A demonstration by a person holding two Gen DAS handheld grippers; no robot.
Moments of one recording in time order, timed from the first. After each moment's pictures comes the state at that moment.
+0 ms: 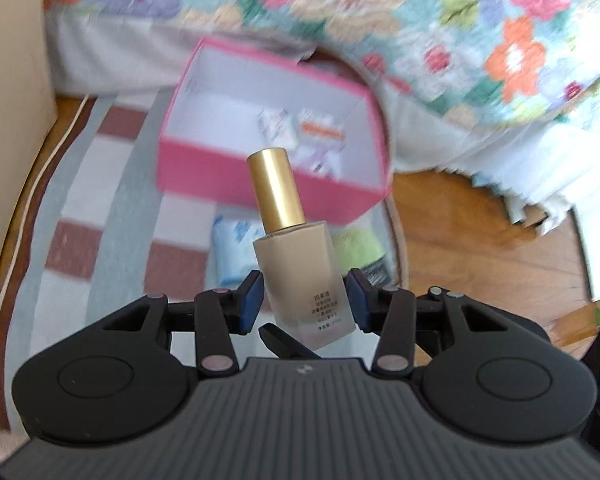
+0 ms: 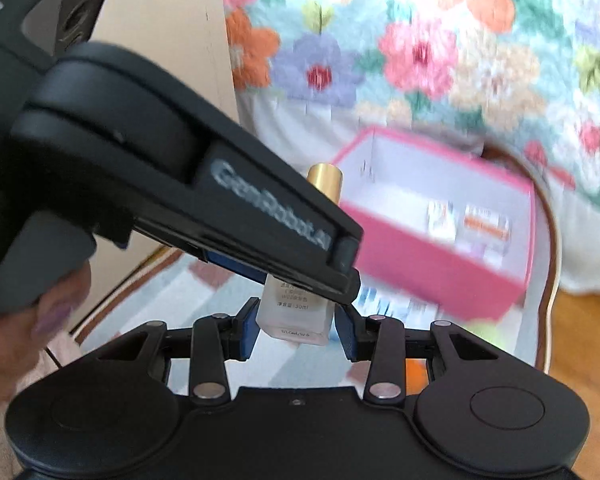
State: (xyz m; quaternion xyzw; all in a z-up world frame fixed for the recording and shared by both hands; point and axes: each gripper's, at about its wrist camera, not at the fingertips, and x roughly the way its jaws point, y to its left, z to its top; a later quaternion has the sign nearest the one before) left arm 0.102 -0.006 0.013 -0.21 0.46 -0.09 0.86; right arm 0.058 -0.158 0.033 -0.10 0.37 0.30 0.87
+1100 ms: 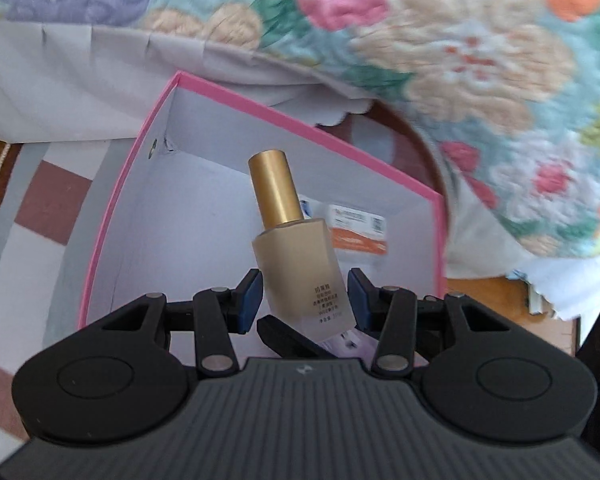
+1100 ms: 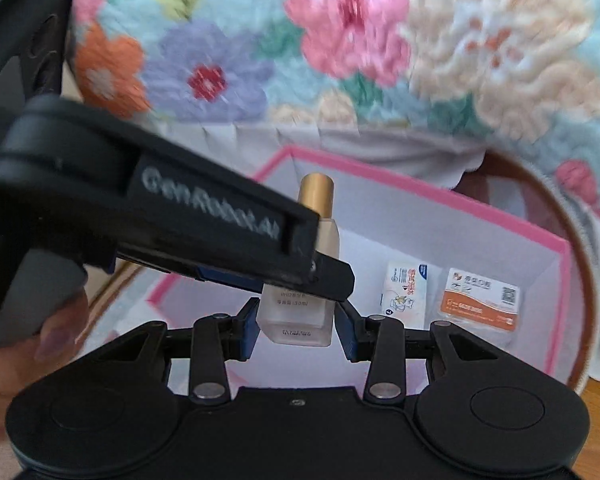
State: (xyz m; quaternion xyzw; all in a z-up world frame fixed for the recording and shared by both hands) left arm 0.343 0.028 -0.076 -0.28 0.50 -0.04 0.82; right arm 0.345 -0.125 -0.048 -0.06 0.44 0.31 0.84
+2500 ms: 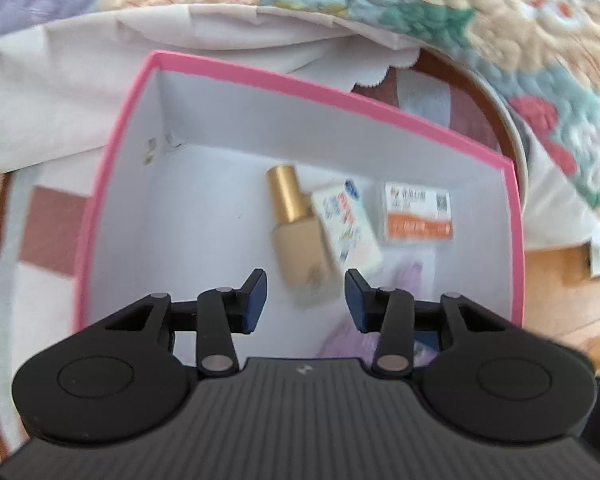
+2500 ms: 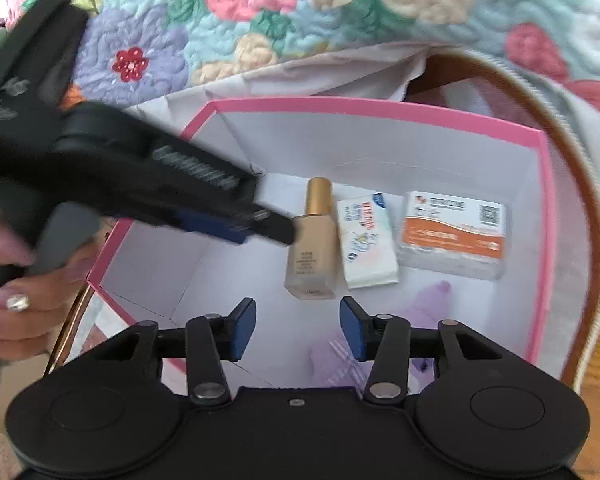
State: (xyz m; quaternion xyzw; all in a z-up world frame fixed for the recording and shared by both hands) left arm 0.387 0.003 -0.110 -0.18 0.58 -0.03 0.79; right arm 0.347 -0.180 -0.083 0.02 0.50 0.28 0.82
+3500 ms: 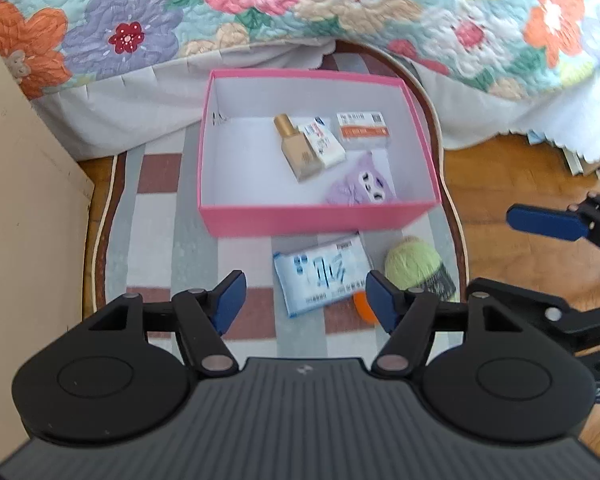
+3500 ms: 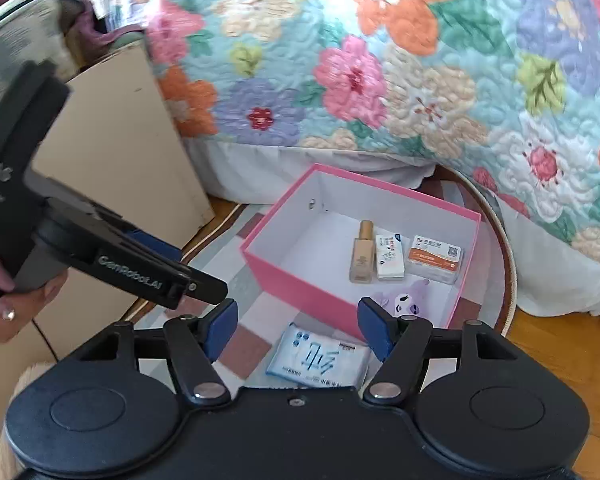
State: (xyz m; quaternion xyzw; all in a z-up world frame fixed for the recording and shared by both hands) left arm 0.181 -0.017 0.050 -0.07 0.55 -0.04 0.83; right arm 0.175 -0.206 0.079 -0.06 0.41 0.31 0.86
